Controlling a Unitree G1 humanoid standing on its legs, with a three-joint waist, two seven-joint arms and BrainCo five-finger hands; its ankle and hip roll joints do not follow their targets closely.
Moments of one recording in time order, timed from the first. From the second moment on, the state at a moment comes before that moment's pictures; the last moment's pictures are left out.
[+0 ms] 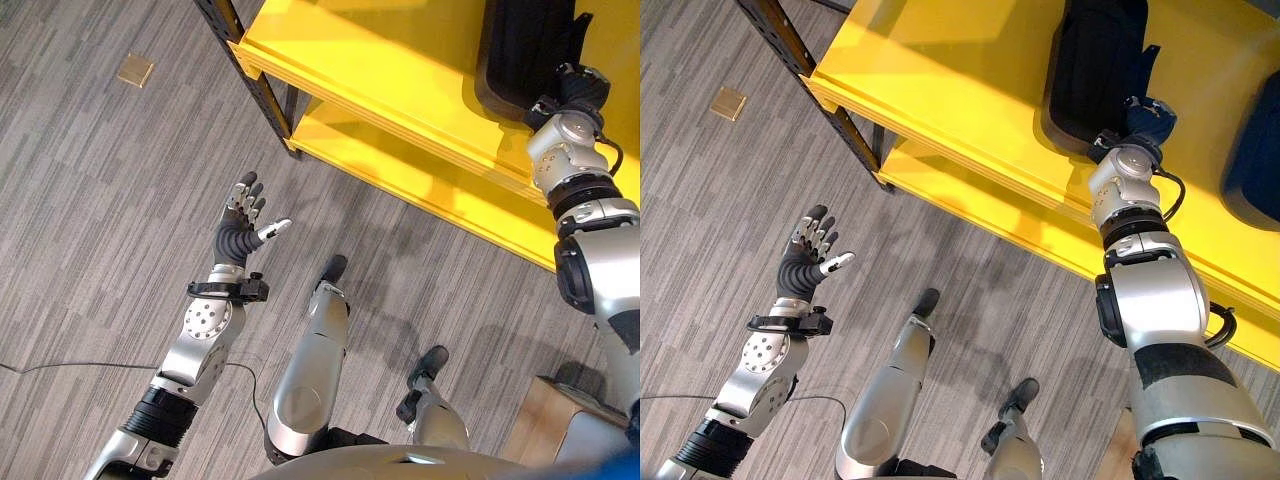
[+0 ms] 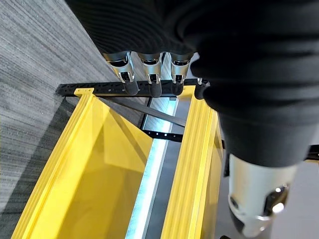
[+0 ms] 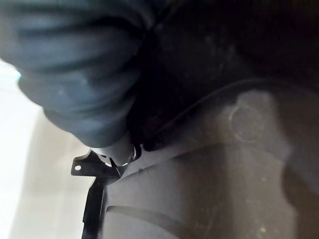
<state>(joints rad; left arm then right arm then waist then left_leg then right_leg) -0.07 0.53 -0.28 -0.06 -0.54 -0.27 0.25 -1.30 -0.52 0.14 1.29 0.77 -0.14 -0.51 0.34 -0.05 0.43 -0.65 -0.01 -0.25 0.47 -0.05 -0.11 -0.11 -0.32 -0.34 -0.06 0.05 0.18</state>
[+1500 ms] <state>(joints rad) -0.09 0.53 -0.32 -0.05 -0.55 -0.27 0.27 -1.34 -0.55 0.08 1.36 0.92 -0.16 -0.54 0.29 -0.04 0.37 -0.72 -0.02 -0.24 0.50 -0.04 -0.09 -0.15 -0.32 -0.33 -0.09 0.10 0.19</state>
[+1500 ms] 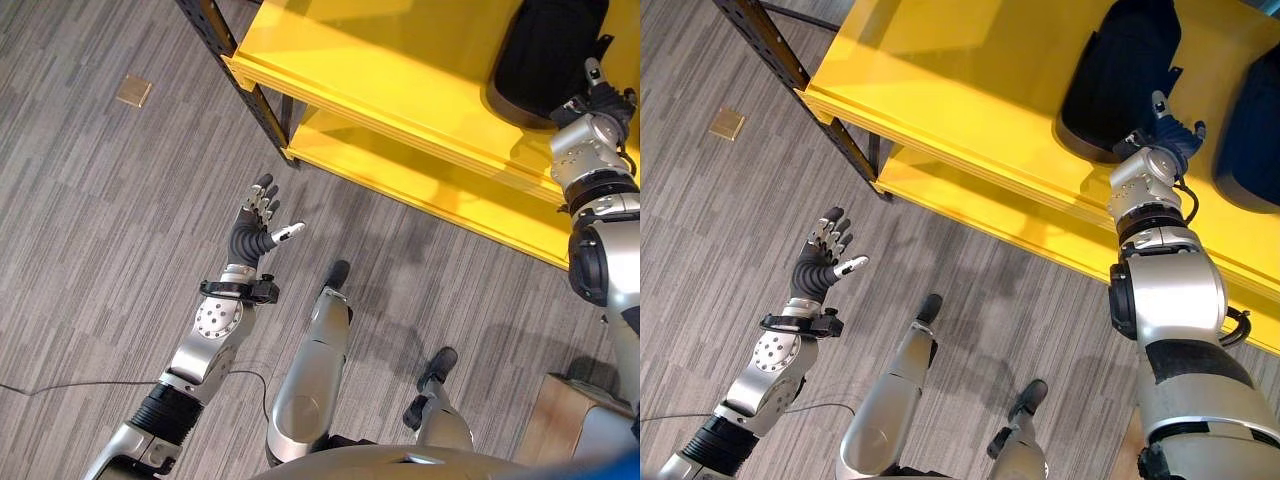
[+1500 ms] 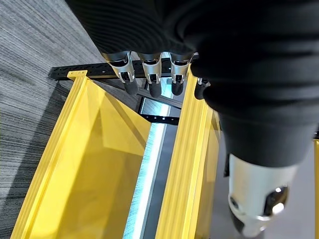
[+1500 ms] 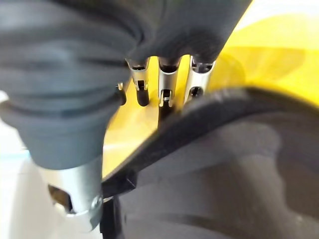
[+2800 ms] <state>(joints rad) -0.10 0.57 -0.27 -0.05 -0.56 -0.27 0.29 -1.21 -0.52 0.20 0.69 0.47 -0.15 -0.71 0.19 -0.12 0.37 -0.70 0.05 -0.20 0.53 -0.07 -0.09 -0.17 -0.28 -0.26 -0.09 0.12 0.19</state>
